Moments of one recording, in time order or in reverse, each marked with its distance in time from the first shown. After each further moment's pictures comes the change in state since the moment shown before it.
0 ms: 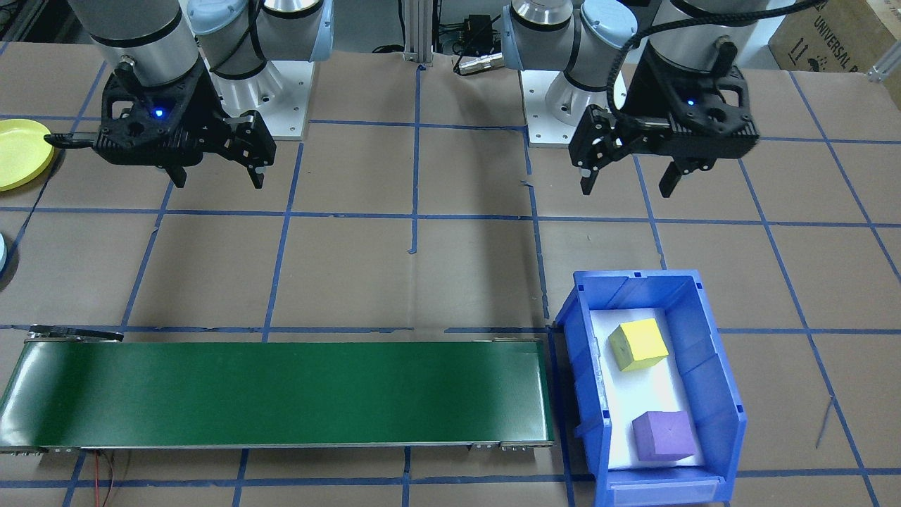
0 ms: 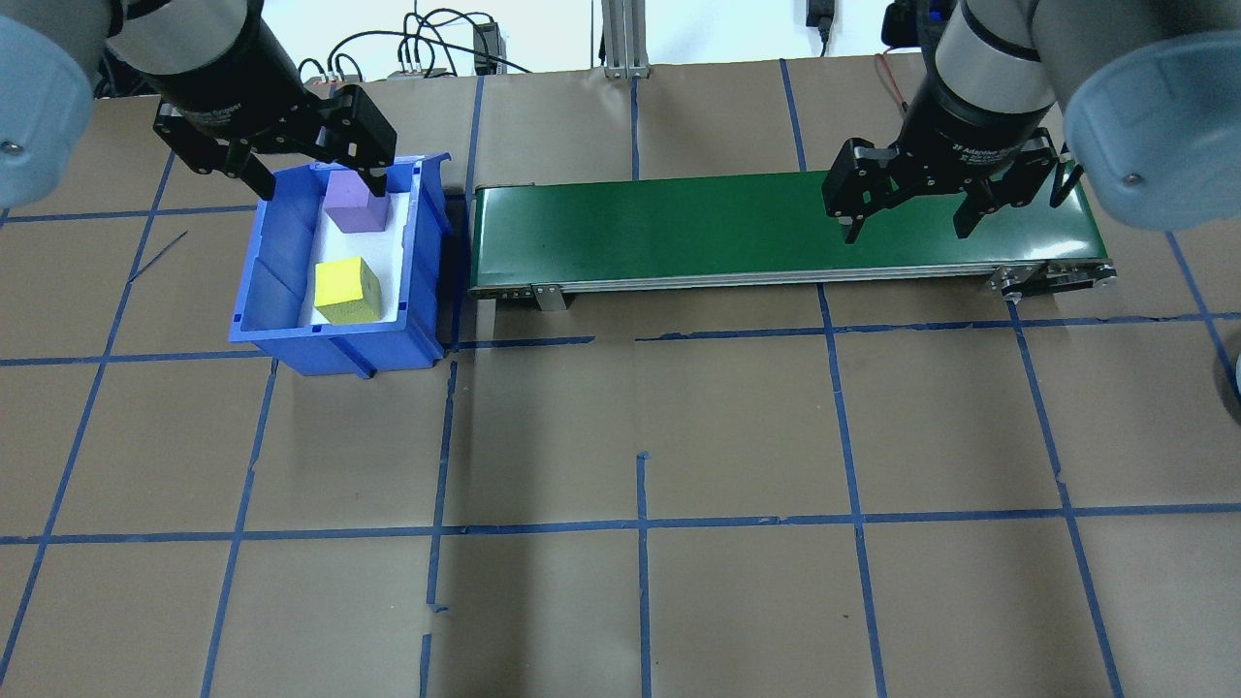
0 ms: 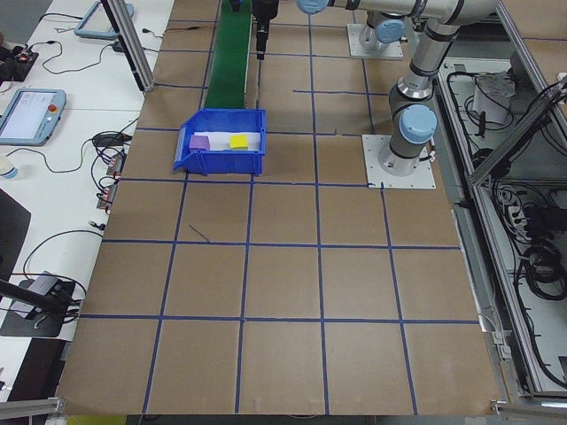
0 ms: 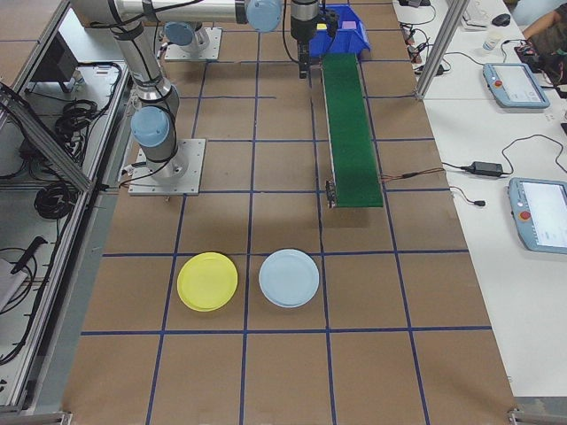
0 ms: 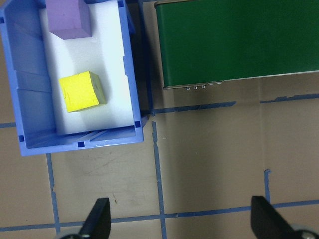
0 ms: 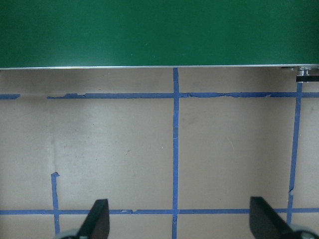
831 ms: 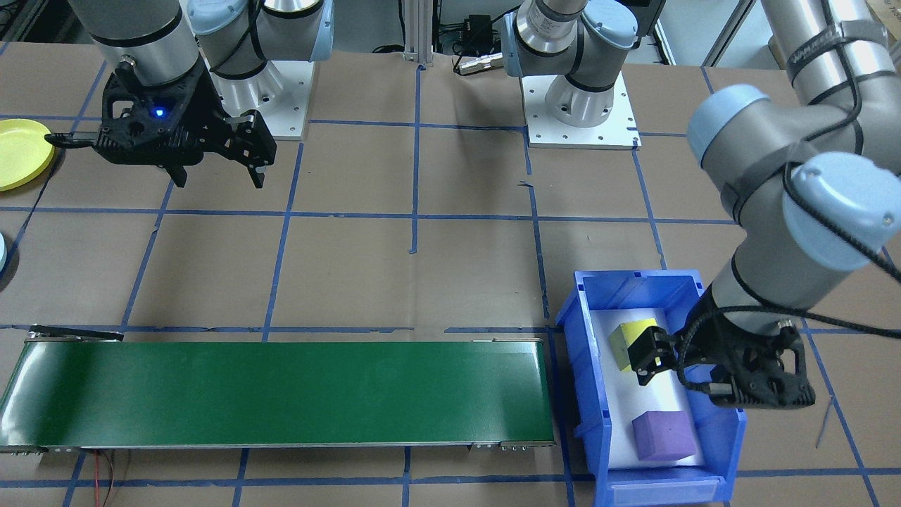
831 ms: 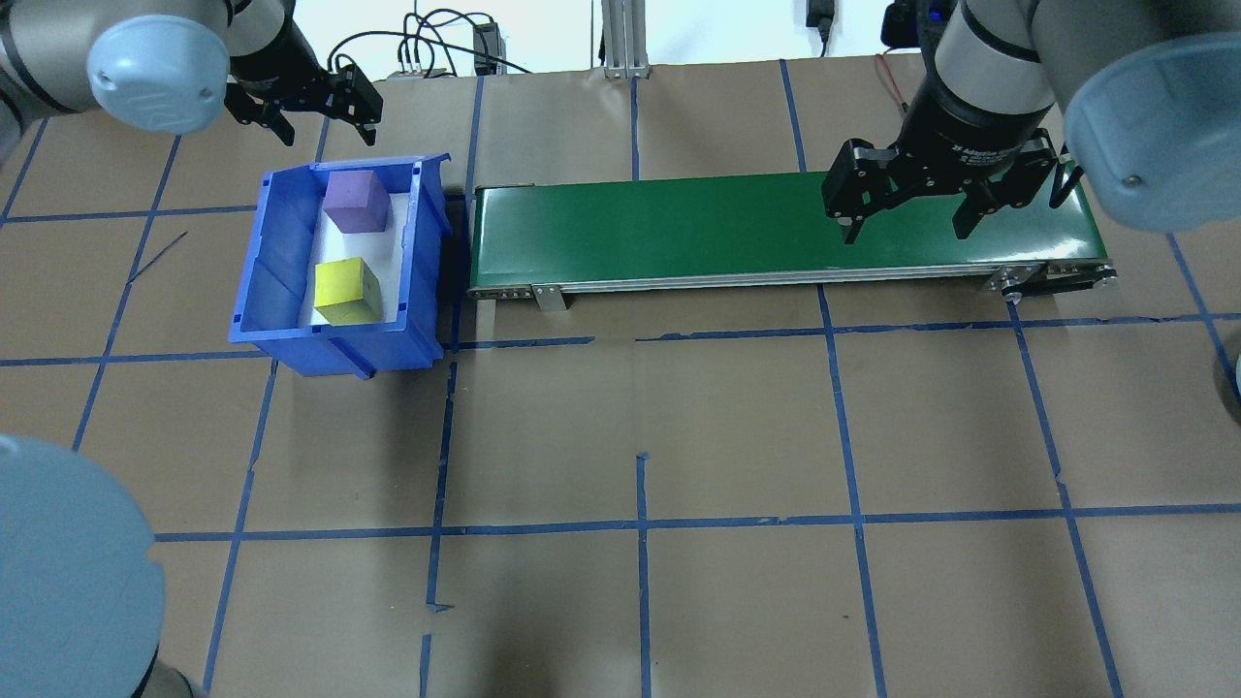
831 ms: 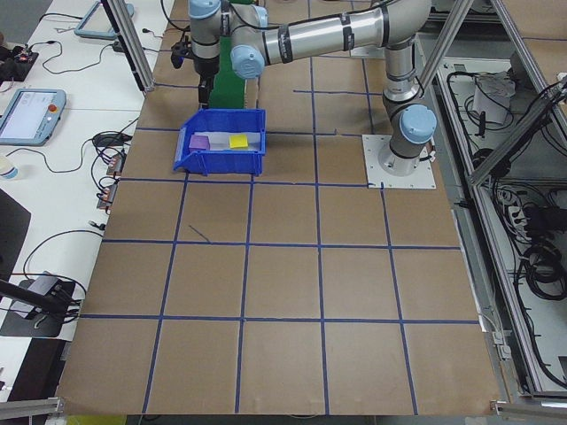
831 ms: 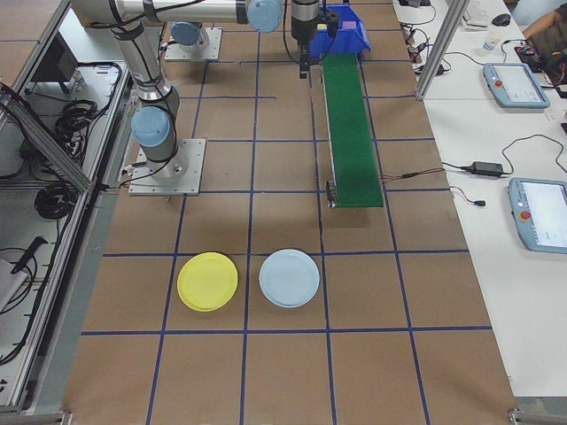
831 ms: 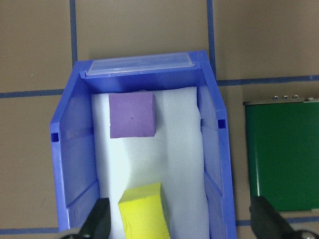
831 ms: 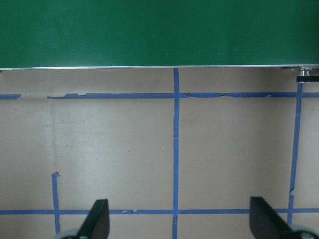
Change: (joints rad) left arm 0.102 -0.421 0.136 0.307 0.007 0.146; right arm 0.000 0.000 0.000 0.000 0.002 0.000
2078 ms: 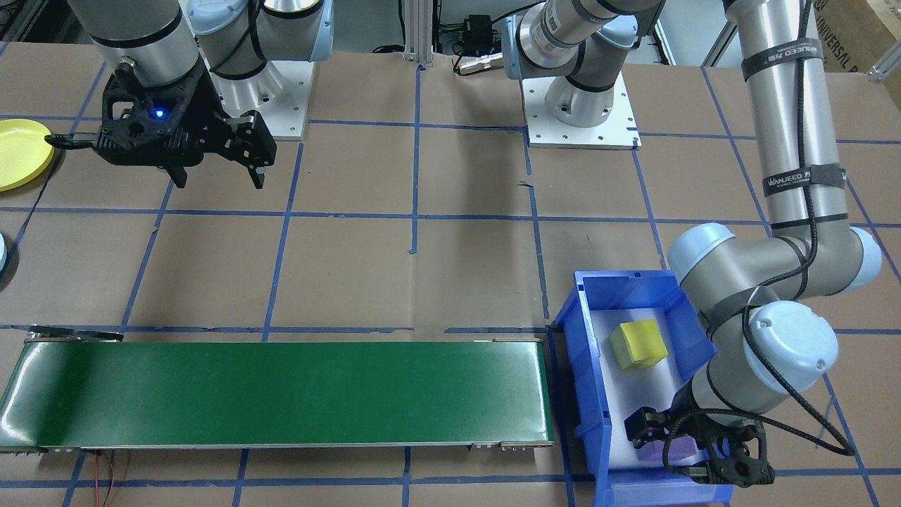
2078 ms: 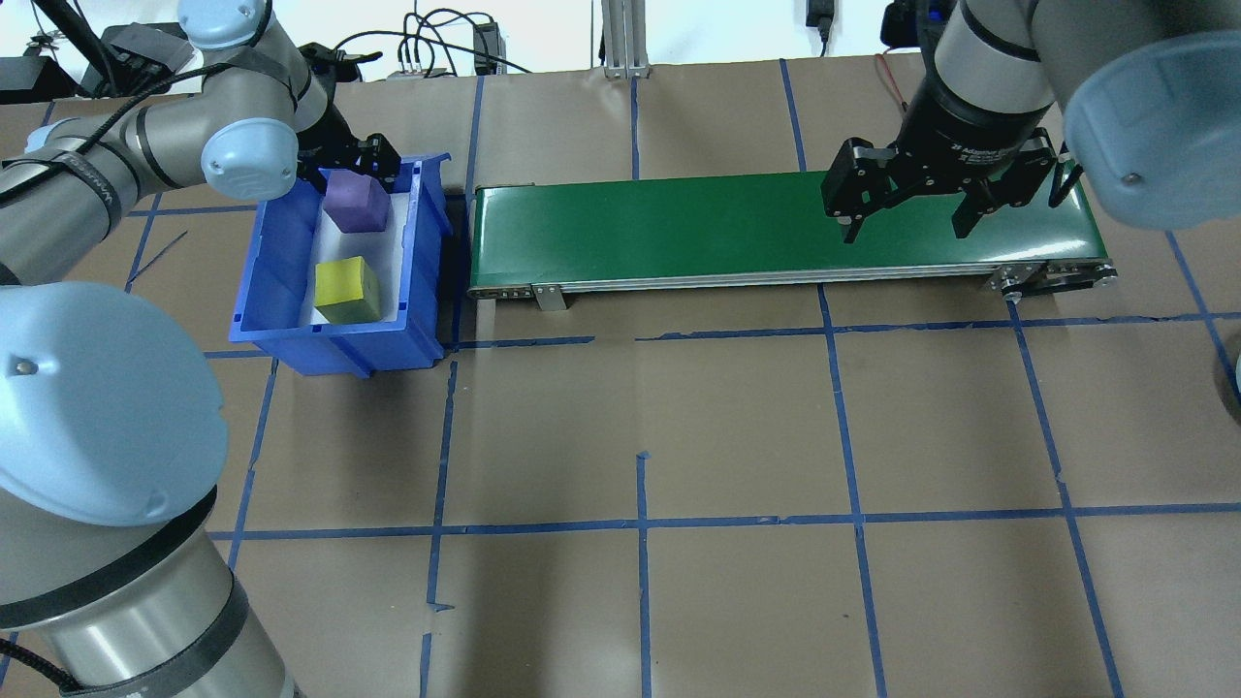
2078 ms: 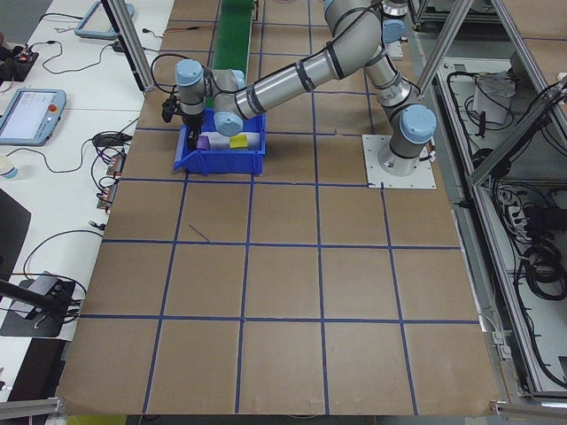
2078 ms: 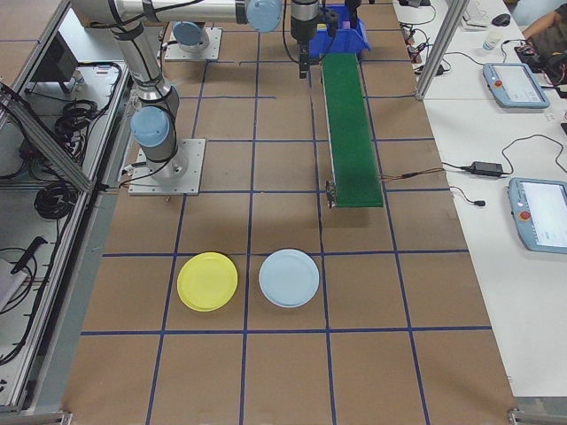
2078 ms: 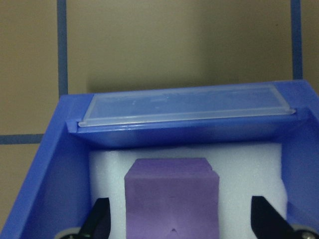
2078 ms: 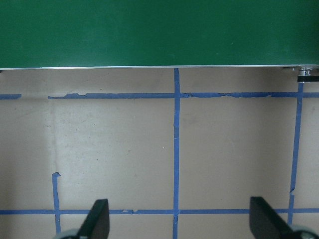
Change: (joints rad) left arm 0.043 -0.219 -0.023 0.229 -0.002 0.037; right arm 0.000 0.000 0.000 0.000 0.002 0.000
